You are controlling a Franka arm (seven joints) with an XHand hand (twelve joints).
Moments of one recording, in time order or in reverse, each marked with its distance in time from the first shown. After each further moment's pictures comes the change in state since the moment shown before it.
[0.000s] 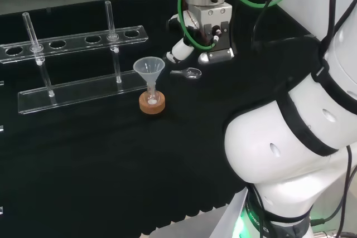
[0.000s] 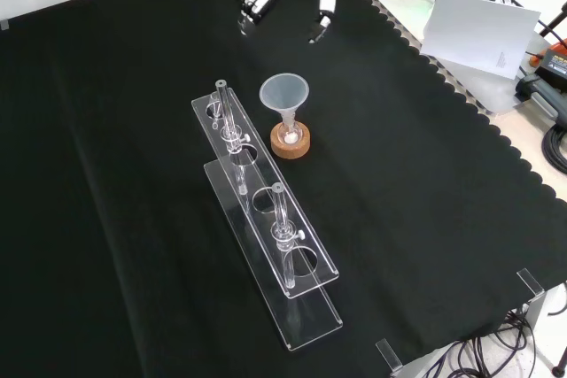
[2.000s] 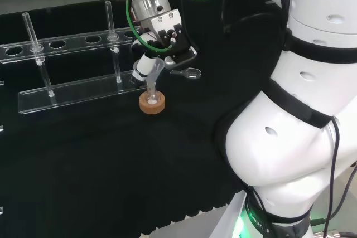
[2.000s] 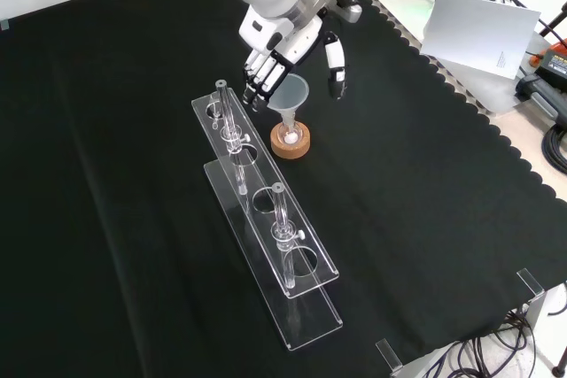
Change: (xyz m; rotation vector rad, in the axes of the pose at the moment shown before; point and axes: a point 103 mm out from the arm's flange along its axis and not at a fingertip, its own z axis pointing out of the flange) arm 0.066 0.052 0.038 0.344 -0.184 -0.123
